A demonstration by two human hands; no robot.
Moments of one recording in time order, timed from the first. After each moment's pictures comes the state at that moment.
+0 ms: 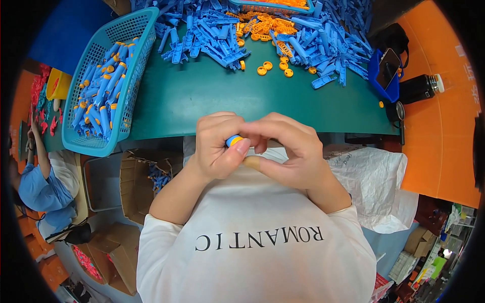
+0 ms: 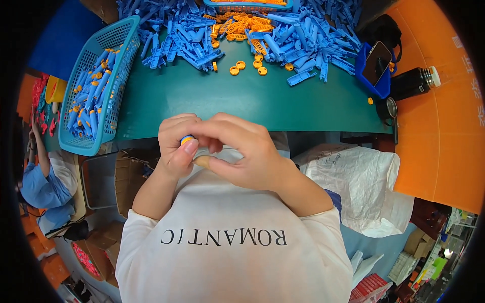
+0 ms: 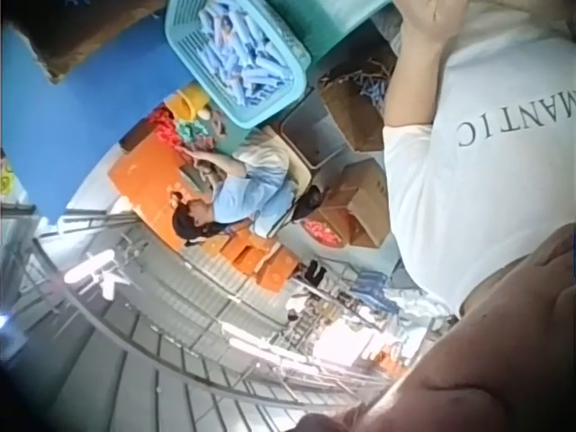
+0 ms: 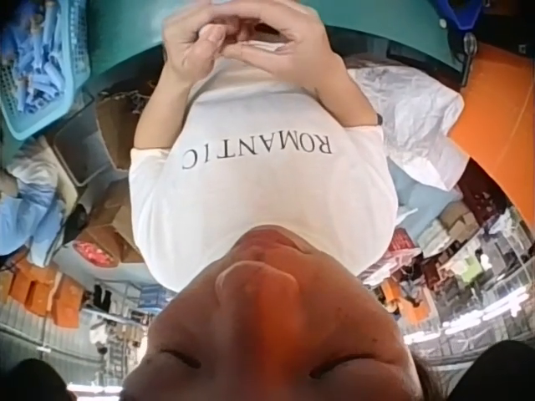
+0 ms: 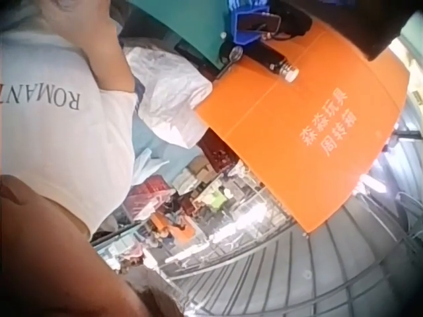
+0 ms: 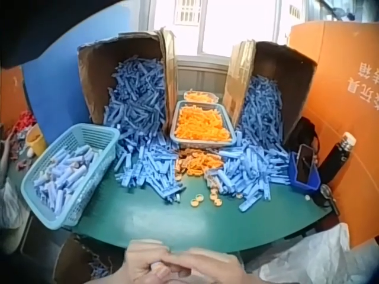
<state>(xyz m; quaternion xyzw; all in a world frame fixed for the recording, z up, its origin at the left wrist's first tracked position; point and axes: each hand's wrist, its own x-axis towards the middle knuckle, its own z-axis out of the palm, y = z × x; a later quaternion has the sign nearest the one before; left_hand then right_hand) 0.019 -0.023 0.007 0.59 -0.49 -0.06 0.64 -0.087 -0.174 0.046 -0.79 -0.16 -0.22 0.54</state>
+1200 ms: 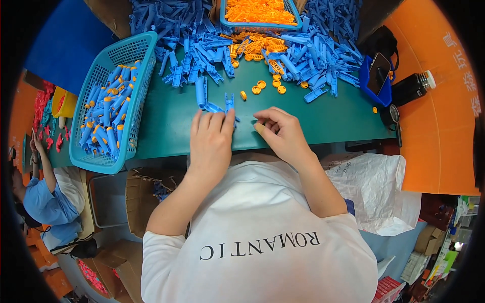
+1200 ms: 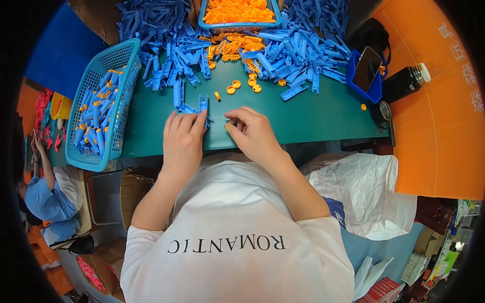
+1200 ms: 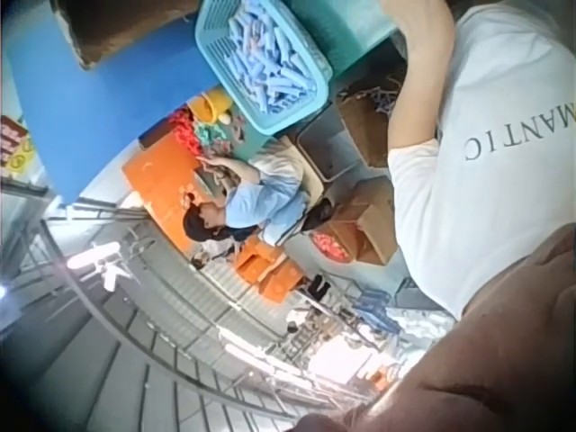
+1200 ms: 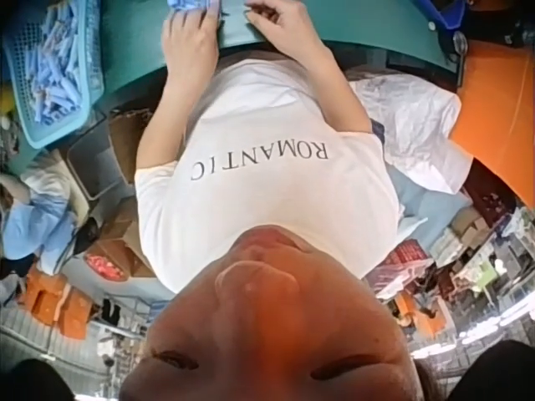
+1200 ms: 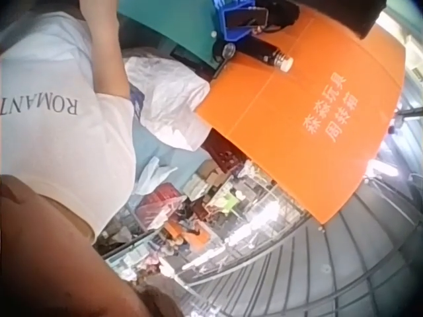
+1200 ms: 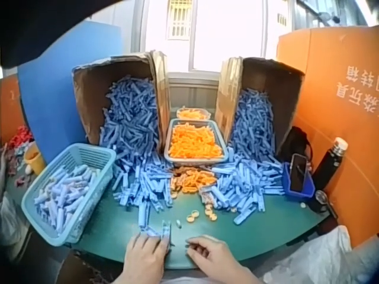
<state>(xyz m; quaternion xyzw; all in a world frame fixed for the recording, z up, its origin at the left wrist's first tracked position) 0.028 -0.029 -0.009 0.86 -0.46 0.18 0.14 -0.059 -0.209 -0.010 -0.83 0.10 -0.12 0.53</state>
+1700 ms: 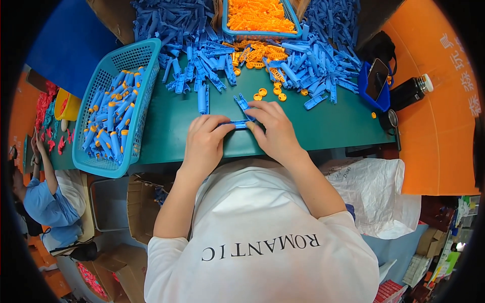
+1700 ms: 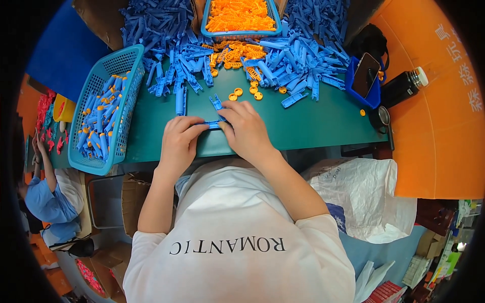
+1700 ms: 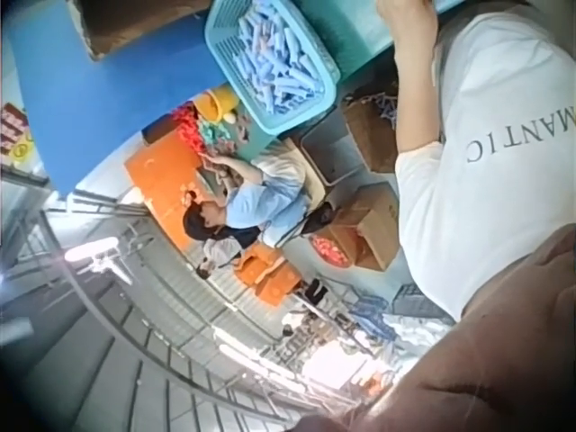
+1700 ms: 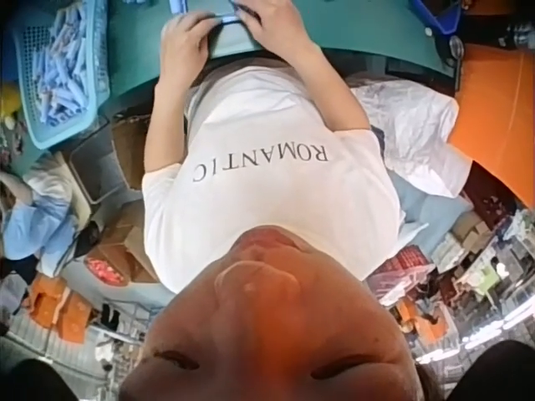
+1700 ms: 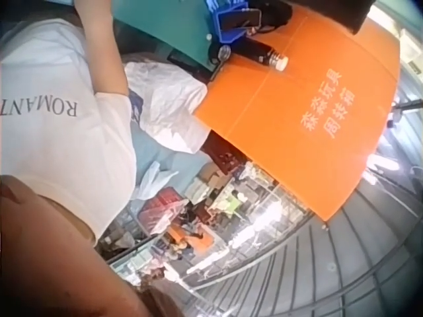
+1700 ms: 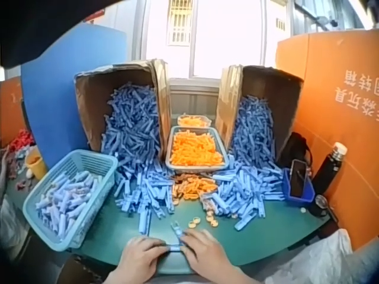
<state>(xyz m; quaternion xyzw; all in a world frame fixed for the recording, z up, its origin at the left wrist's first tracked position) 0.057 -0.016 -0.015 0.79 -0.50 0.13 0.33 -0.033 -0.202 -0.018 -0.91 0.00 -0.27 0.31</state>
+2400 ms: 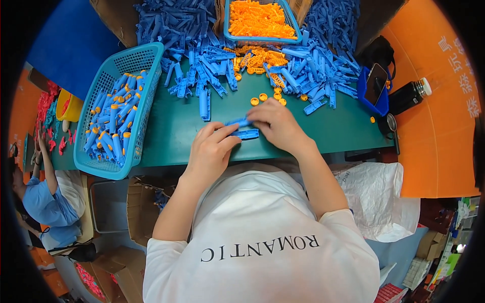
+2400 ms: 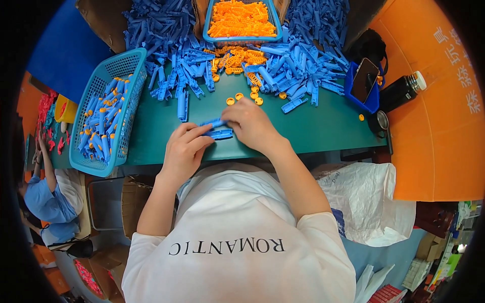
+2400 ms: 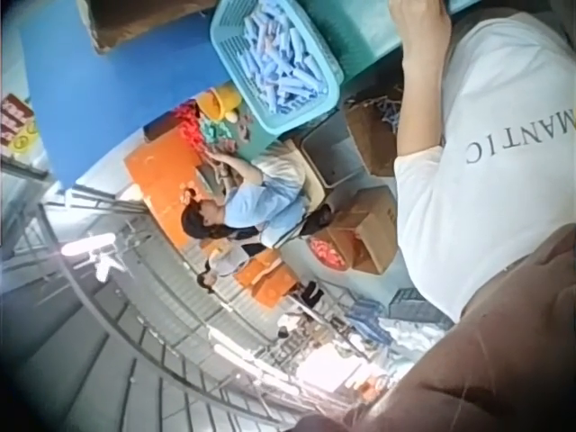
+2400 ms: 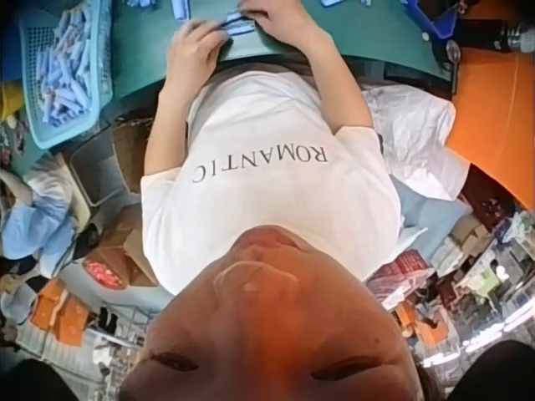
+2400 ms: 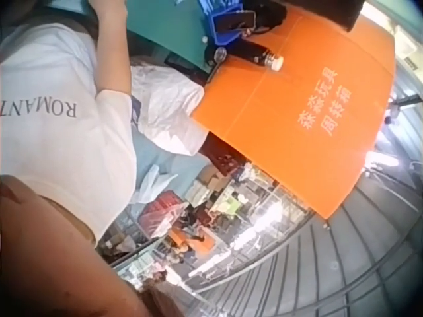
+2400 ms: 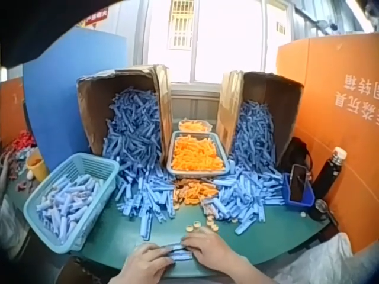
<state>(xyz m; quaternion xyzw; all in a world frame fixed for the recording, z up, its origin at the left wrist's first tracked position) 0.047 -0.013 -0.011 0.78 -0.53 0.09 0.32 -0.014 -0.242 -0.014 -0.92 -0.10 -0.24 0.30</state>
